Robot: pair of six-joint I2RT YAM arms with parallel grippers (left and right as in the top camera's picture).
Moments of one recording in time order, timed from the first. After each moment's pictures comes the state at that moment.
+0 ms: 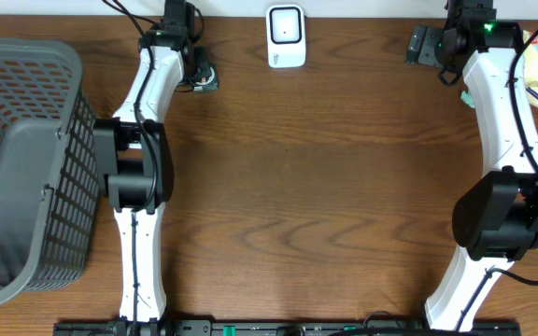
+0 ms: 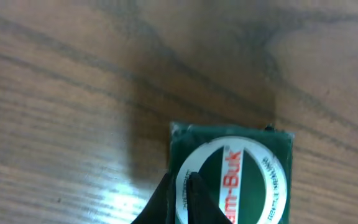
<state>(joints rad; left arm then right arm) -0.09 2.48 2.15 -0.78 -0.06 -0.33 -0.02 2.06 2.00 -0.93 0.17 0.23</state>
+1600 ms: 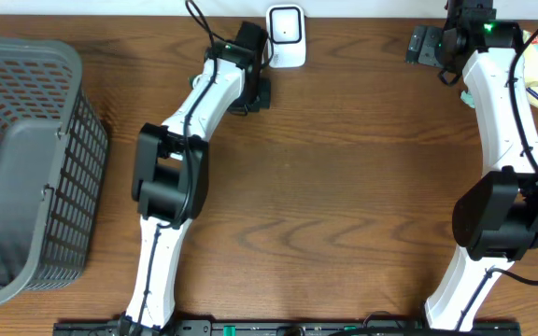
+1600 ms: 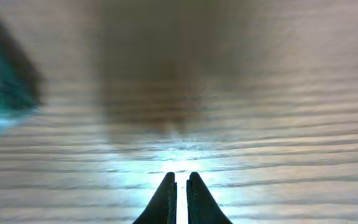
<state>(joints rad) -0.33 2.40 2.07 -0.96 0.04 -0.27 -0.02 2.06 2.00 -0.93 0.17 0.23</state>
